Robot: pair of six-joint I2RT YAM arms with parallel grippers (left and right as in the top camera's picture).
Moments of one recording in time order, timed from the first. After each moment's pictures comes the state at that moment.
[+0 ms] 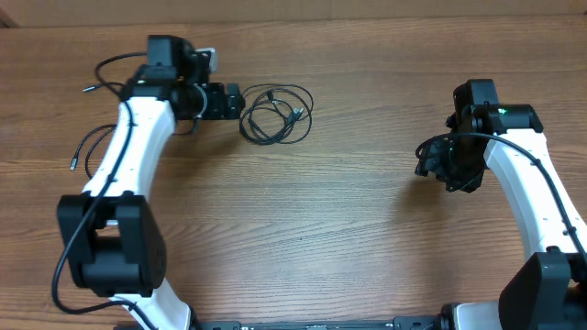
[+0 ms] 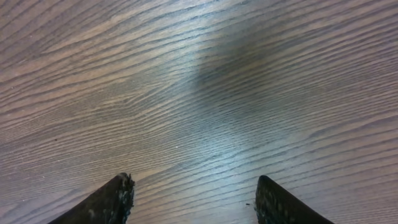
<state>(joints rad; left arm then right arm) -0.05 1.88 1.49 -0.66 0.31 -0.05 0.00 1.59 1.27 -1.19 -0.09 0.36</state>
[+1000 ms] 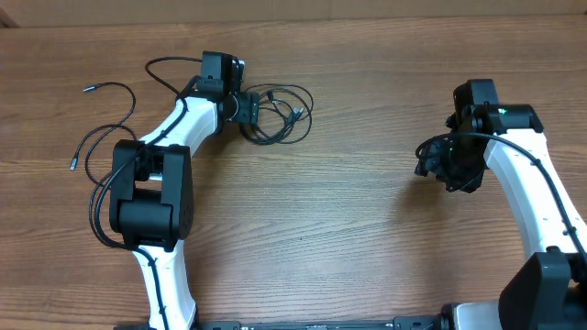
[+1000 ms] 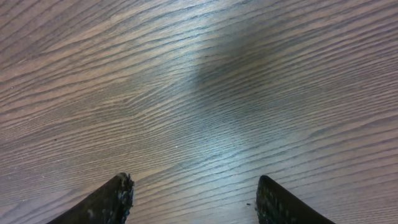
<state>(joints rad) -0.15 2.17 1.49 -0.35 0.05 -0.05 0.00 1.59 1.27 -1.19 -0.09 0.36</state>
